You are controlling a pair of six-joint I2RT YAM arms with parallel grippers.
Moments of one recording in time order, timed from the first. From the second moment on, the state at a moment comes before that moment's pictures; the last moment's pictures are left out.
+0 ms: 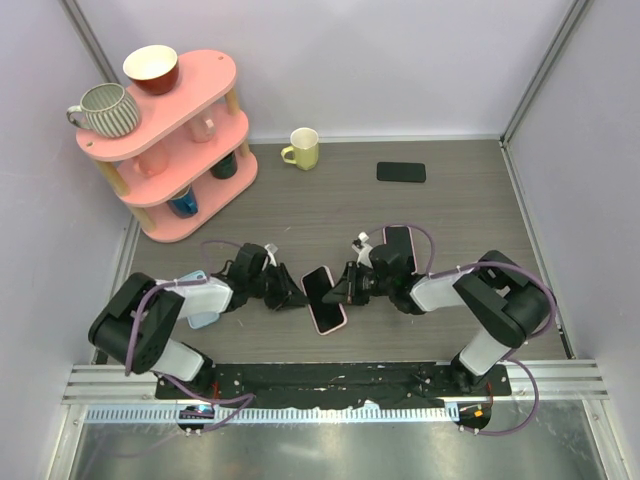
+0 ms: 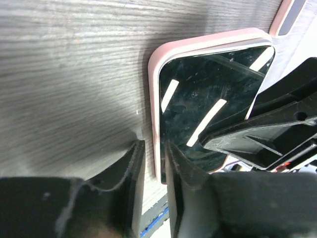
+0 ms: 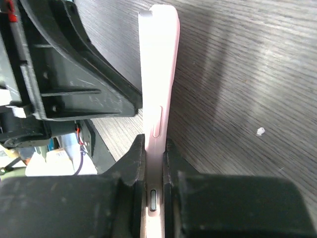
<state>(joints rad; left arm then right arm) -0.52 1.48 0.44 0.21 0.49 -1.02 0.69 1.63 0.48 0.57 -0.48 0.91</state>
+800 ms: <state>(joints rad) -0.49 1.14 0.90 -0.46 0.82 -0.33 0.68 1.43 0.47 0.74 -1.02 0.69</state>
